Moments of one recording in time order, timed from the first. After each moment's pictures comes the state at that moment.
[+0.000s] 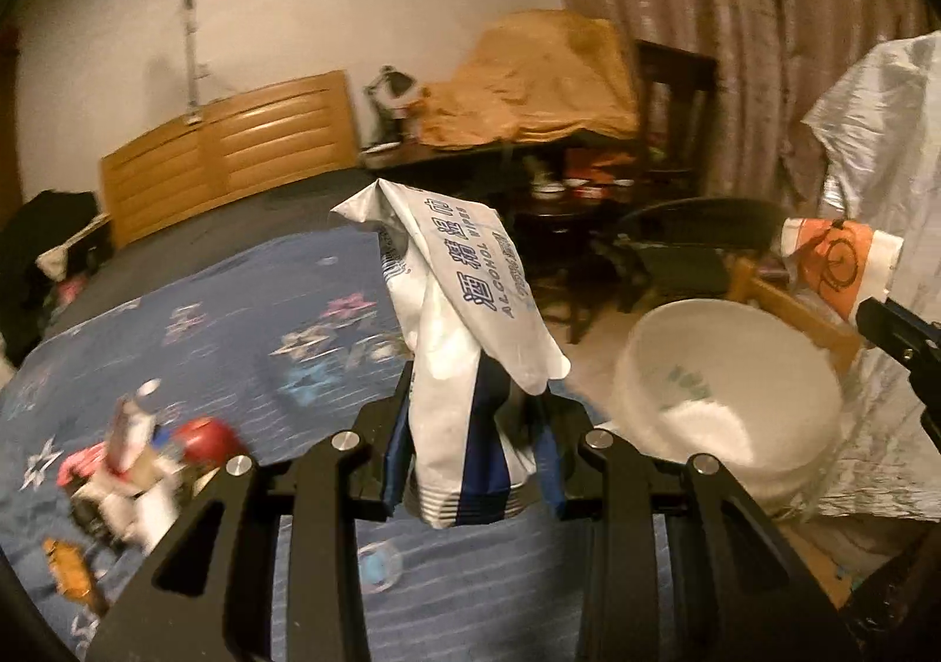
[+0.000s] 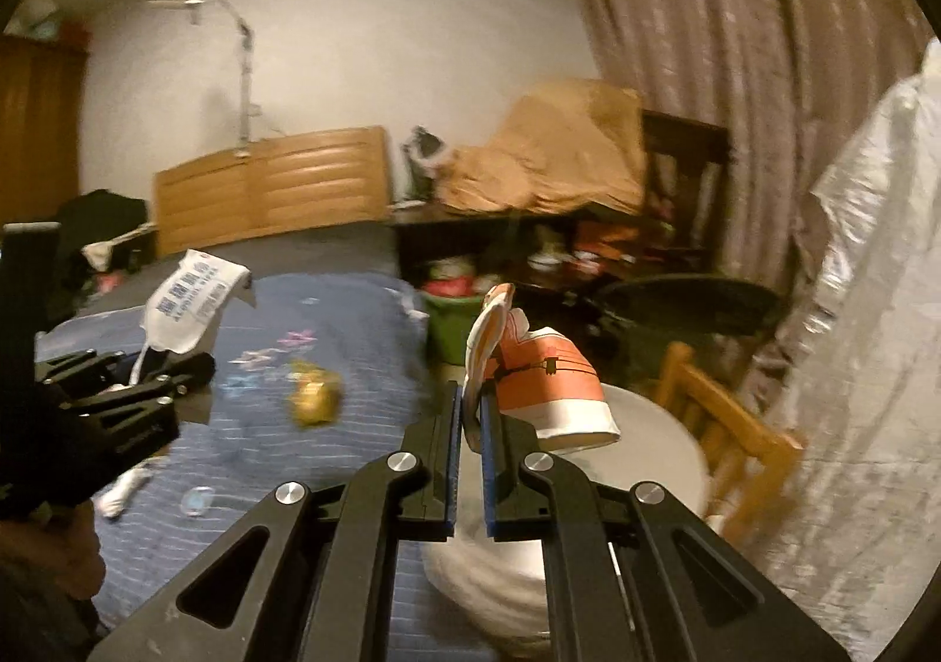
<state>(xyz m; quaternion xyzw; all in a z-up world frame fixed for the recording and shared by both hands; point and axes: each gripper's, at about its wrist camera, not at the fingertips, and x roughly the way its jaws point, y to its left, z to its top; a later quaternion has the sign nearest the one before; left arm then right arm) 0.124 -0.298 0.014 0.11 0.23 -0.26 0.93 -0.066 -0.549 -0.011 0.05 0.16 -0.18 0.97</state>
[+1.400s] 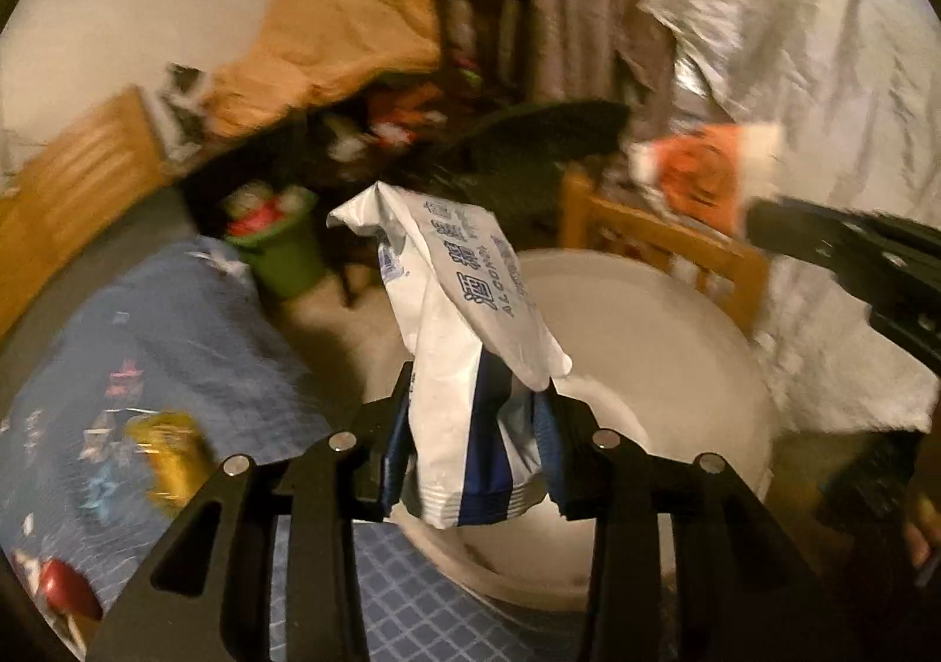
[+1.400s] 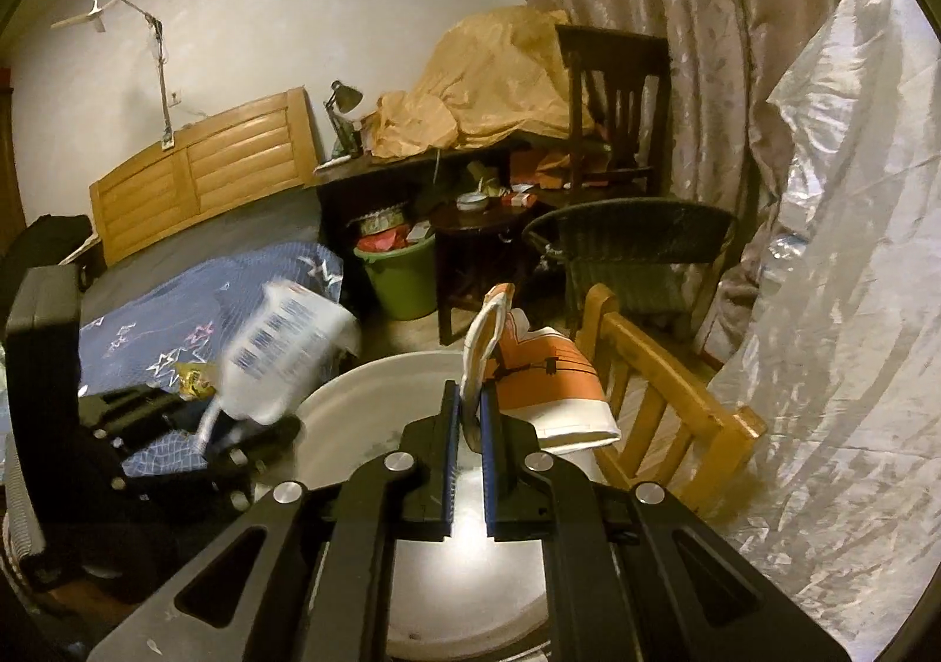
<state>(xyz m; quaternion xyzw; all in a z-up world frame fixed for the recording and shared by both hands) 0.136 -0.462 -0.039 0.22 0.29 -0.44 0.82 -0.018 -0.703 -0.046 0.11 0.23 -0.21 0.94</state>
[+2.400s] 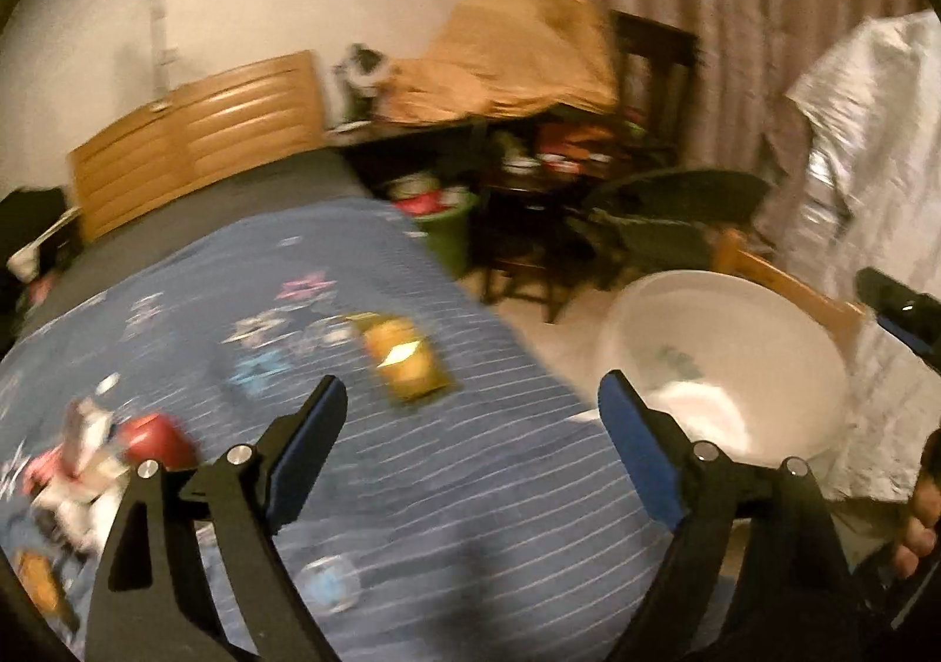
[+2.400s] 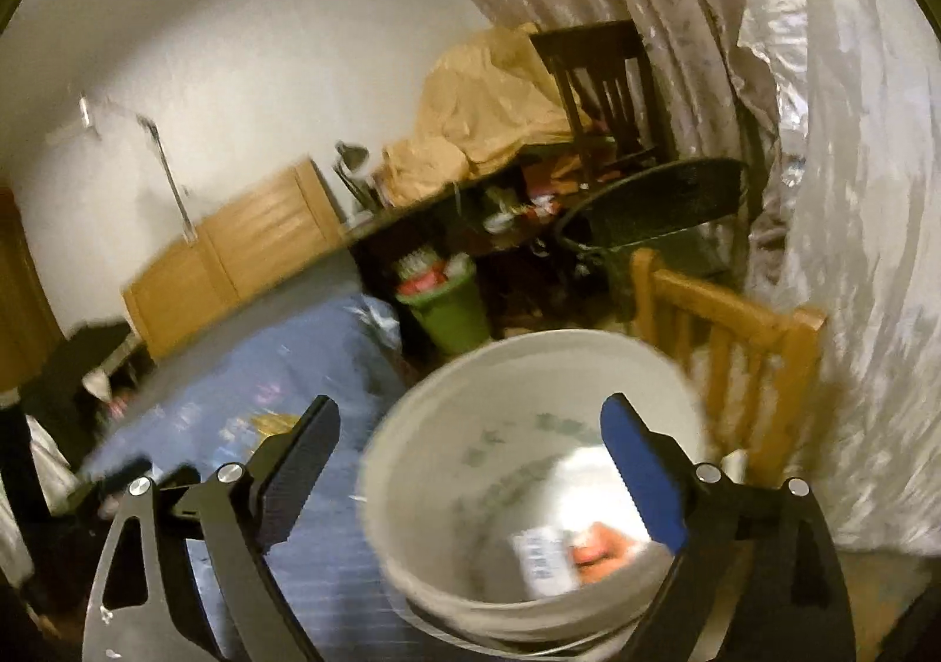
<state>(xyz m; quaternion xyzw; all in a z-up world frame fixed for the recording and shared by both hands) 0.144 -0.292 -0.015 0.11 0.26 -0.26 0.92 -0.044 -0.648 -0.073 0.24 0.13 -0.19 0.94</state>
